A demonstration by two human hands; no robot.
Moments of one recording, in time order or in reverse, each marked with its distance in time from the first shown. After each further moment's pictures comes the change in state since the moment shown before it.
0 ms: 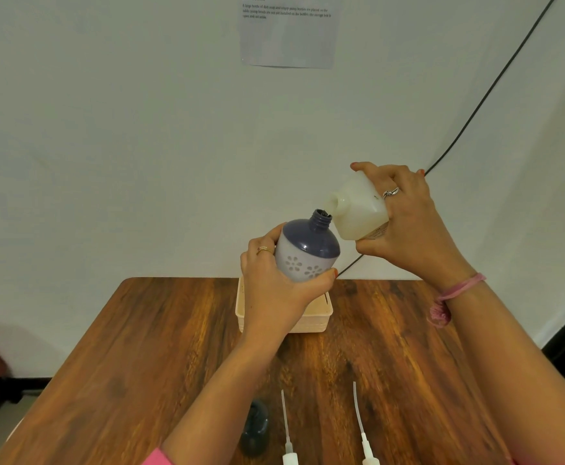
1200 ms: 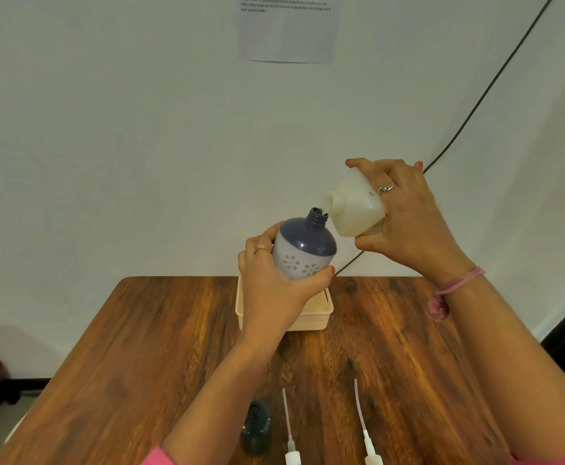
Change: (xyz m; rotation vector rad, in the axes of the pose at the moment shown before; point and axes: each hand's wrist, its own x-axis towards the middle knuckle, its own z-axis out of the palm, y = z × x) left_hand 0.006 -0.007 -0.007 0.004 -0.009 -0.001; right_hand 0.008 -0.009 0.003 -0.105 -0.013 -0.042
